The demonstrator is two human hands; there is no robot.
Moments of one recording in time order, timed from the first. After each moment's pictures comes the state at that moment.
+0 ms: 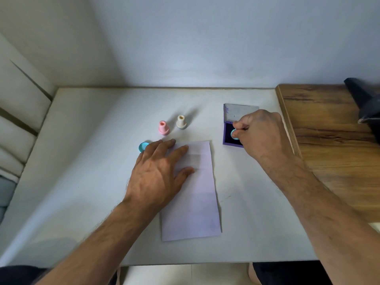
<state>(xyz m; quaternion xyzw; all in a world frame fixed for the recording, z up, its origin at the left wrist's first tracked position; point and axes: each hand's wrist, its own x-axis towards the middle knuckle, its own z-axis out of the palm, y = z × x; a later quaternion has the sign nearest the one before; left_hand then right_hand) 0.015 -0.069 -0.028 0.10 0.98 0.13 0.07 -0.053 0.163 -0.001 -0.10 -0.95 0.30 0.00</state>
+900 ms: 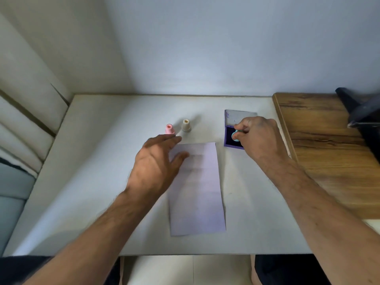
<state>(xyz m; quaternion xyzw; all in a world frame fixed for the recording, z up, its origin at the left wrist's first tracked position) 0.012 -0.076 -0.008 0.02 0.96 0.27 -0.05 -0.048 0.163 -0.007 -0.09 -0.95 0.31 0.02</state>
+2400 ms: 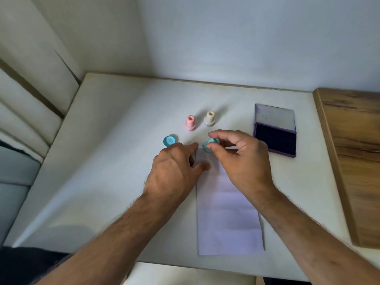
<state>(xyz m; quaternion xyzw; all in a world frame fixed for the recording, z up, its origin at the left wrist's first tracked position) 0.008 -0.072 -0.036 -0.04 0.95 0.30 0.03 -0.013 0.078 -0.031 0.04 -0.86 0.50 0.06</state>
